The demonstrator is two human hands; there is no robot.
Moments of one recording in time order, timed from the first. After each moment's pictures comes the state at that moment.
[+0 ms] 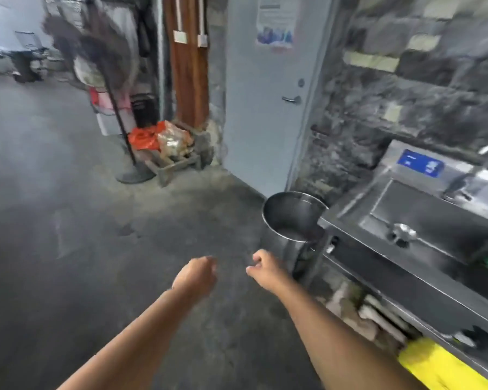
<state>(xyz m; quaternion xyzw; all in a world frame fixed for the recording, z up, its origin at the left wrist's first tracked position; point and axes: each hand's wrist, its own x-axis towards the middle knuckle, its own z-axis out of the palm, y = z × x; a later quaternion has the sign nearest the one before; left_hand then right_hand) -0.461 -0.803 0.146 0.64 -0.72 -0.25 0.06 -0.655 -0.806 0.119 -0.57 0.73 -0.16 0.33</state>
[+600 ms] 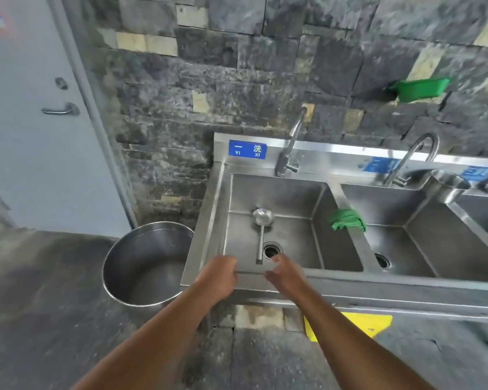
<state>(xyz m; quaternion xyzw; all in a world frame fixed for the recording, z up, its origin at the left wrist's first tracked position) -0.940 -1.036 0.138 0.28 -0.91 -0.30 -0.03 -1.060 -0.889 0.129 -0.21 0.90 -0.29 0.24</state>
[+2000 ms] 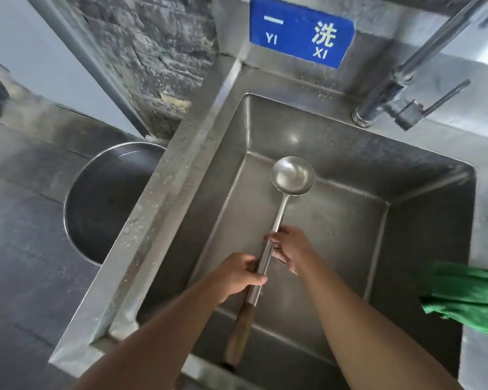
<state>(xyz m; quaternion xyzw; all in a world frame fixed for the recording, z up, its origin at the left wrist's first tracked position) -1.250 -1.126 -0.077 0.48 -0.58 -0.63 -0.17 -1.405 -1.079 -0.144 0.04 0.72 -0.41 0.56</state>
